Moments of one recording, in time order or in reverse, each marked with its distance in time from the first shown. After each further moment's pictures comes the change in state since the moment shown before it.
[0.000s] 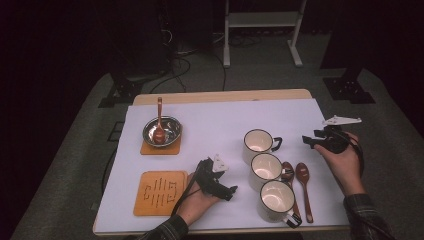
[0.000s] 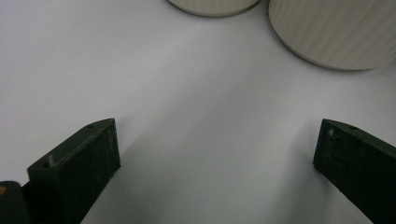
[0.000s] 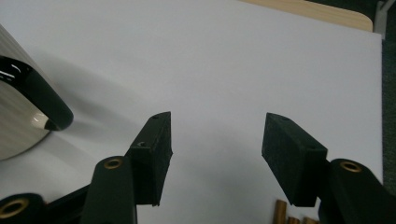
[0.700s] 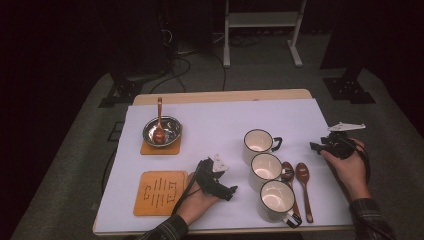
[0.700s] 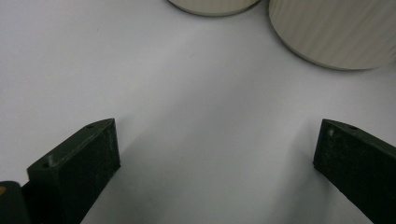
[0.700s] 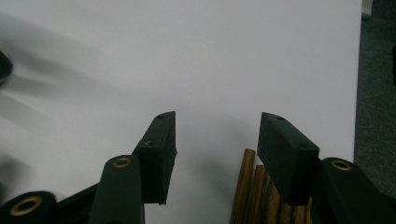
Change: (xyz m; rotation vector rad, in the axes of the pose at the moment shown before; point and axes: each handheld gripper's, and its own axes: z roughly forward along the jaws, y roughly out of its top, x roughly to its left) left arm 0.000 0.000 0.000 0.003 0.000 0.004; right arm -0.017 -0.025 0.003 0.078 -0.051 0.015
